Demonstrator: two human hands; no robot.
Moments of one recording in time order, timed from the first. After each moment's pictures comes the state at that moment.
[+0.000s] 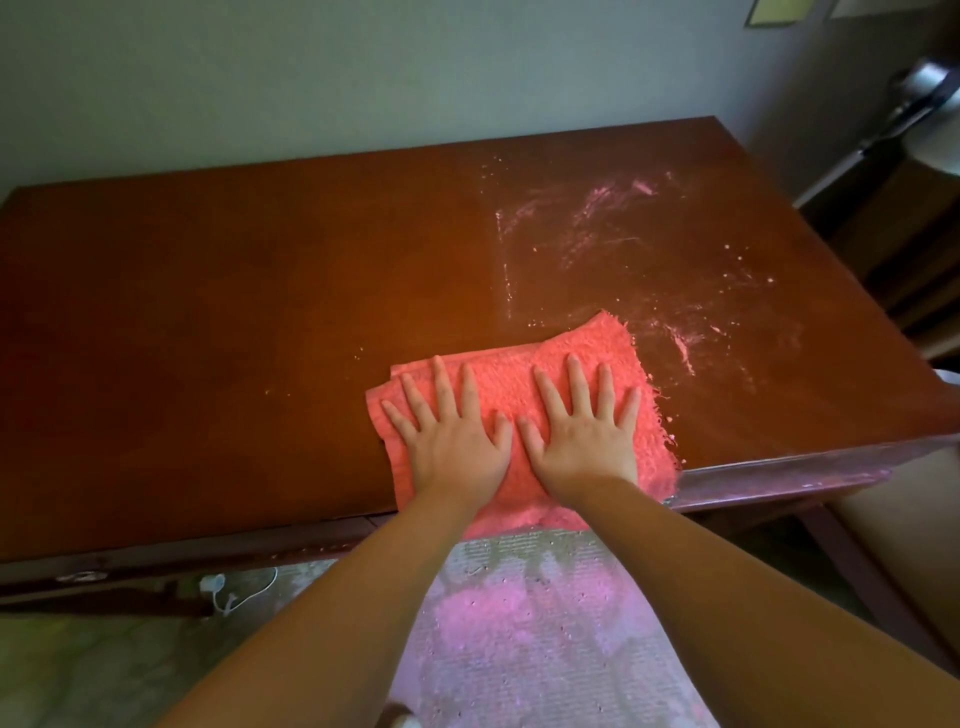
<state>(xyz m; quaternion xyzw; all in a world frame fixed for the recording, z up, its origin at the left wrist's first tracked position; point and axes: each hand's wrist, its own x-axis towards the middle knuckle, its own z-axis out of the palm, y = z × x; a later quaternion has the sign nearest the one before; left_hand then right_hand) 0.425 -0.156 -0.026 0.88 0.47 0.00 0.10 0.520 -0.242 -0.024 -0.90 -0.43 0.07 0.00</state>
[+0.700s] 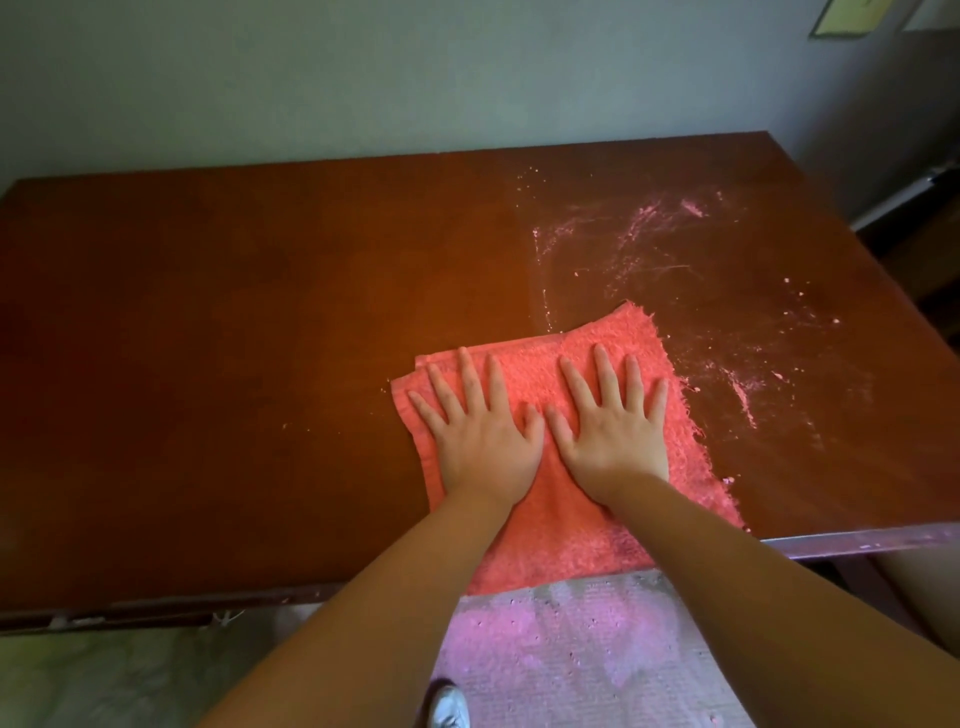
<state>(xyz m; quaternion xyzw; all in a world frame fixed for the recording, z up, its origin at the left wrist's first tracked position) 0.452 -0.111 -0.029 0.87 0.47 0.05 0.10 0.550 -0.191 -0.024 -0.90 -0.43 0.05 0.01</state>
